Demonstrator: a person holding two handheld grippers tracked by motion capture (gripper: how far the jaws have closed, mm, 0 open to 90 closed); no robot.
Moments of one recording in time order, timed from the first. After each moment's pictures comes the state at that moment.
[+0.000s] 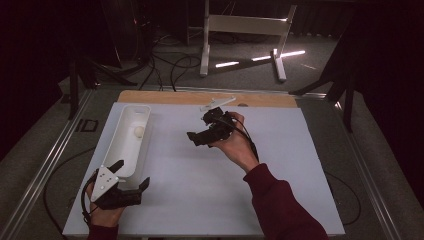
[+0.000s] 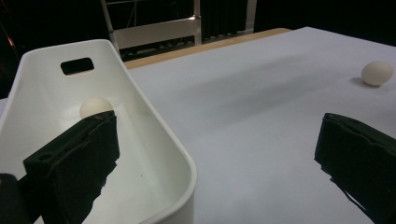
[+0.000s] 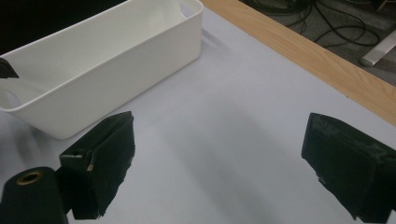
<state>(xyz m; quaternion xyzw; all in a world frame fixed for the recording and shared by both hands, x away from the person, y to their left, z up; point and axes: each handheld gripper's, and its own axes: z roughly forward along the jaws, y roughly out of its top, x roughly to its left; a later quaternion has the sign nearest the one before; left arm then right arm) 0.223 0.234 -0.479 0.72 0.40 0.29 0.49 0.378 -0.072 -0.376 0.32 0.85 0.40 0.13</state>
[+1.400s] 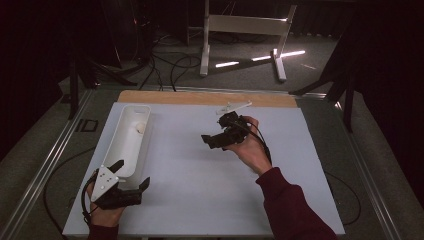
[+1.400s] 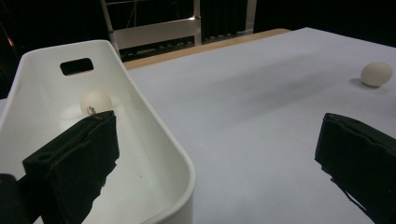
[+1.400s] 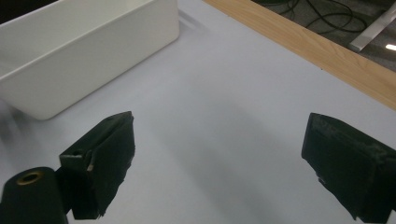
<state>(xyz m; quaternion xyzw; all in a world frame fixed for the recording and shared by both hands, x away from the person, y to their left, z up) 0.223 0.234 -0.479 0.72 0.40 0.29 0.49 0.375 -0.110 -0.386 0.35 0.85 0.39 0.13</state>
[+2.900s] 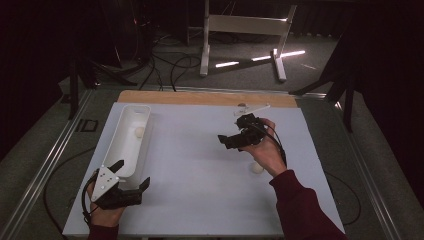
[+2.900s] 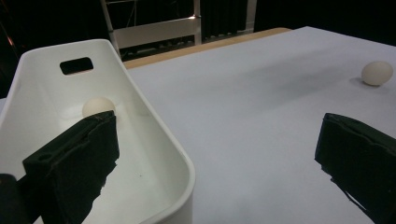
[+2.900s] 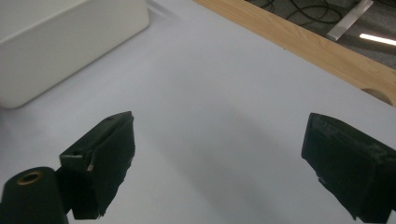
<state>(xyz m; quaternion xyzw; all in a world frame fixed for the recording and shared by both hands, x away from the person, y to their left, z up) 0.223 0.233 -0.479 0.72 0.40 0.29 0.49 0.374 -0.152 -0.392 0.37 0.84 0.38 0.15</state>
